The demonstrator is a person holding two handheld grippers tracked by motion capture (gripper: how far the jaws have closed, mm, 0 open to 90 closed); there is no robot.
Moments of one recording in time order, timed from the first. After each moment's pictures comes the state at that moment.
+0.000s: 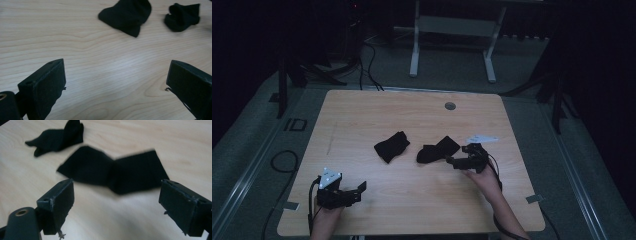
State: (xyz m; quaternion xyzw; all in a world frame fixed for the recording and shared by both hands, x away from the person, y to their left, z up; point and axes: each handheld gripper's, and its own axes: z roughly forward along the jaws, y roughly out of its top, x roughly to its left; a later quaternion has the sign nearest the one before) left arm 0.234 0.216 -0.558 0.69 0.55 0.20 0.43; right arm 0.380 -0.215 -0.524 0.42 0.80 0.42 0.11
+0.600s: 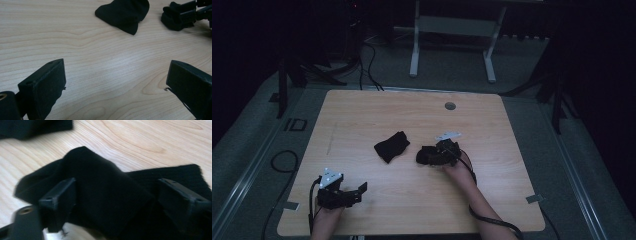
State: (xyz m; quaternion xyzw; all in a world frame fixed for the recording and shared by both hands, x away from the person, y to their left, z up) left arm 0.235 0.216 -0.560 0.69 0.55 0.19 0.43; right arm 0.411 -0.138 -0.564 0.40 0.84 0.33 0.16
